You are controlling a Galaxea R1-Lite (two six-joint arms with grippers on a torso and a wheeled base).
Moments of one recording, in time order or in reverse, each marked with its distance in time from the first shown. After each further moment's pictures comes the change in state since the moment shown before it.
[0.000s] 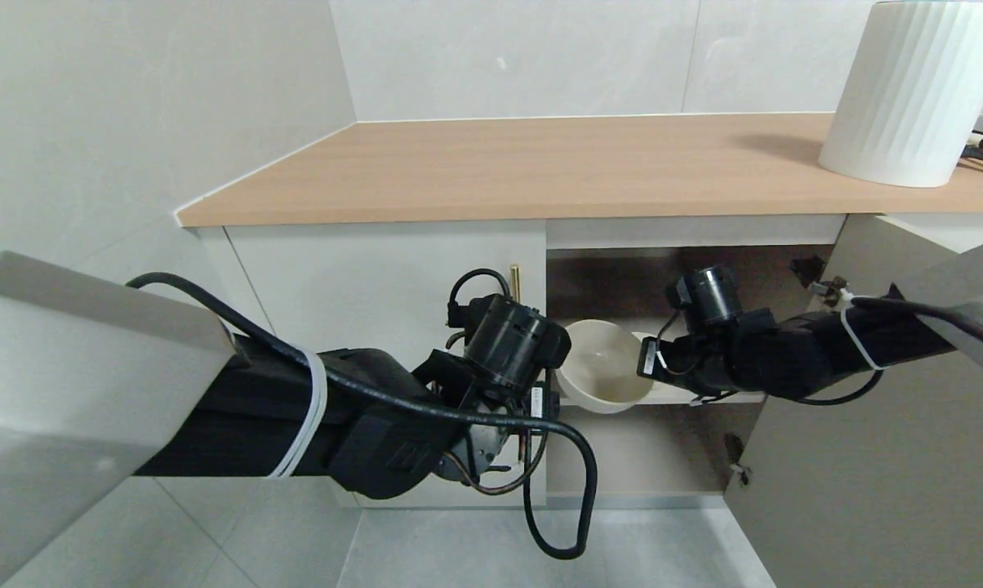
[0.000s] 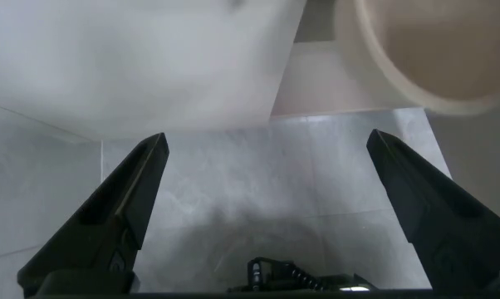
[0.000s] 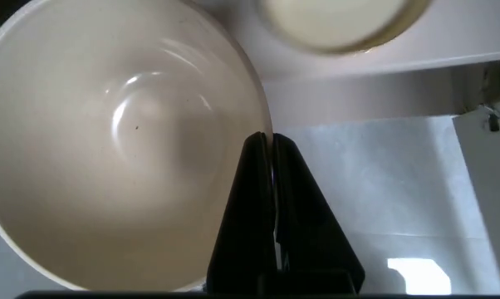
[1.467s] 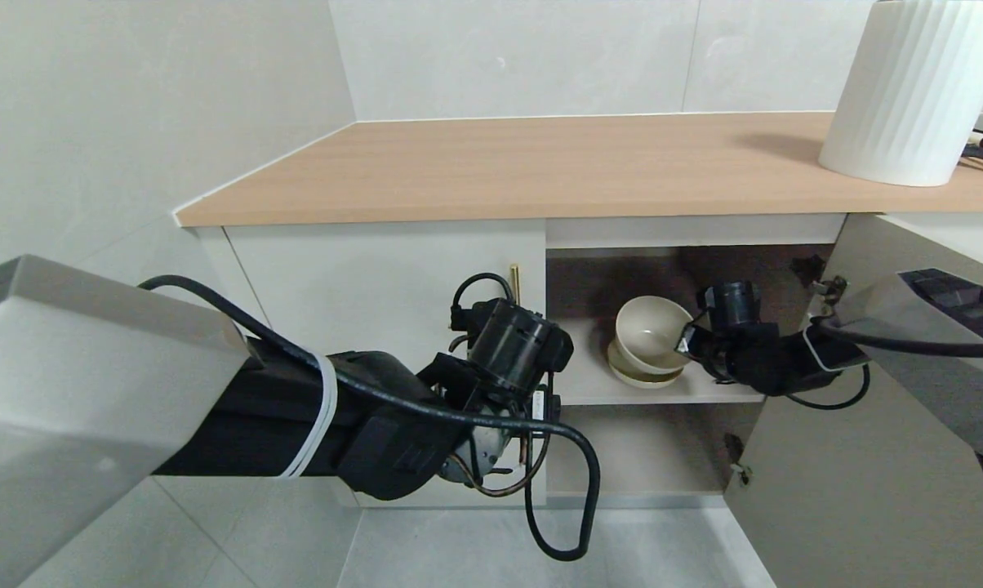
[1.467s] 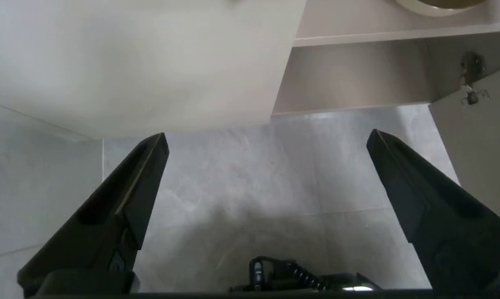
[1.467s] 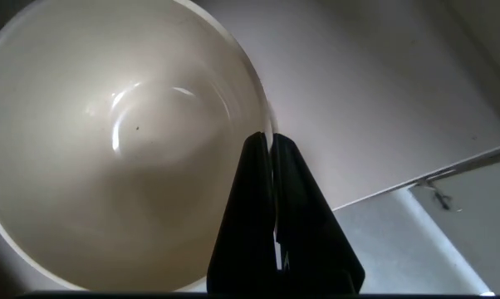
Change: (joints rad) left arm 0.000 0.013 -0.002 0.000 -0.001 0.002; right arm -0.189 0.262 -0.170 -0.238 -0.145 0.046
